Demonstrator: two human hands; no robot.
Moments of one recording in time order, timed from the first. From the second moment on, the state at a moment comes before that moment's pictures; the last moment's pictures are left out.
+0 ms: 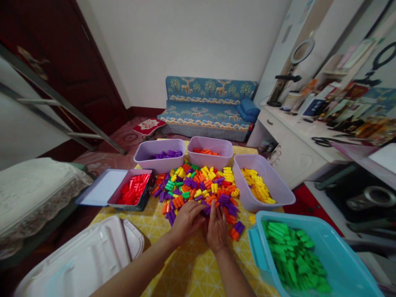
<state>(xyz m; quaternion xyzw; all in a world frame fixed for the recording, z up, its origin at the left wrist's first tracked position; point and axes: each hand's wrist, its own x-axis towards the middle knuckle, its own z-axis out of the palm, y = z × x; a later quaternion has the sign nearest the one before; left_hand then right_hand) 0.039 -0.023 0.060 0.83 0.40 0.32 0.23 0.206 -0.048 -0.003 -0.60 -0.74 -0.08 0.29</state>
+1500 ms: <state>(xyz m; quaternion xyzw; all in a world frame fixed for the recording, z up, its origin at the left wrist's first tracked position) -0.060 0.137 0.159 0.12 0.49 0.64 0.58 0.199 -0.049 0.023 -0.66 -0.72 -0.12 0.17</state>
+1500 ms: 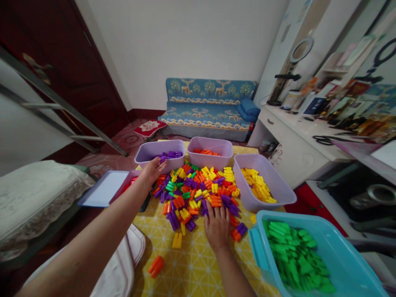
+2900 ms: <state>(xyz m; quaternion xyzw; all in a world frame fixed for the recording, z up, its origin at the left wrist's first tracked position) -0.029 0.059 0.065 0.66 0.67 0.28 0.20 0.199 -0.049 0.027 -0.67 -0.72 -0.07 0.16</state>
